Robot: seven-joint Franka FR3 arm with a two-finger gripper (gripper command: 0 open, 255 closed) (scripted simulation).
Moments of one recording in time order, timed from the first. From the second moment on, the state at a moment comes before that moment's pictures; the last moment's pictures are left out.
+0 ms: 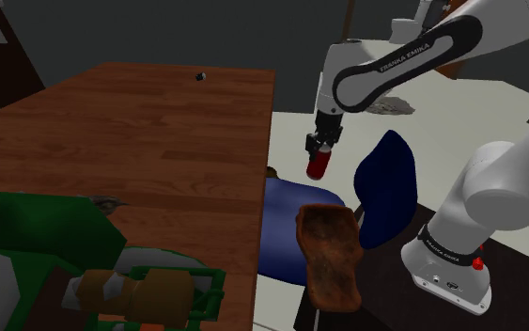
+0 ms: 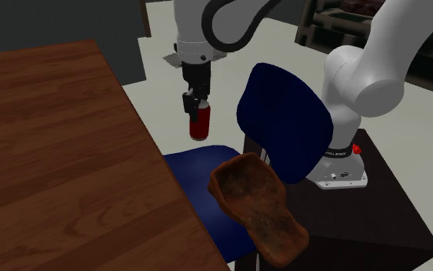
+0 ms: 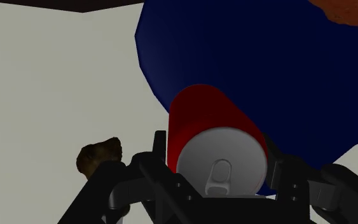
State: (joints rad) arm 0.05 -0.33 -0.03 -2.62 0.04 2.29 0.19
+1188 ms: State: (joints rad) arm 0.05 -0.45 -0.03 -2.47 0.03 2.02 0.21
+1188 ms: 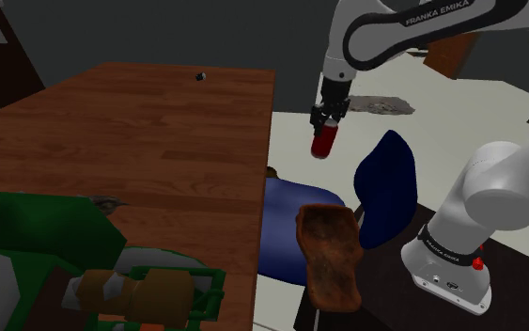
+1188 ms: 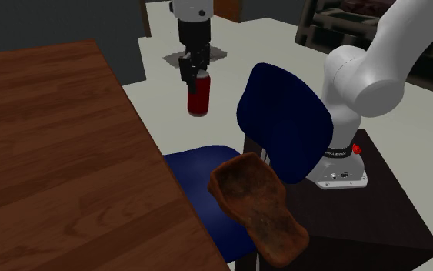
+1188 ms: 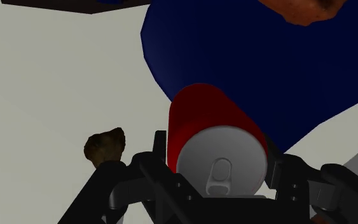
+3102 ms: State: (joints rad) arm 0.31 -0.79 0.37 -2.70 0.31 1.95 0.65
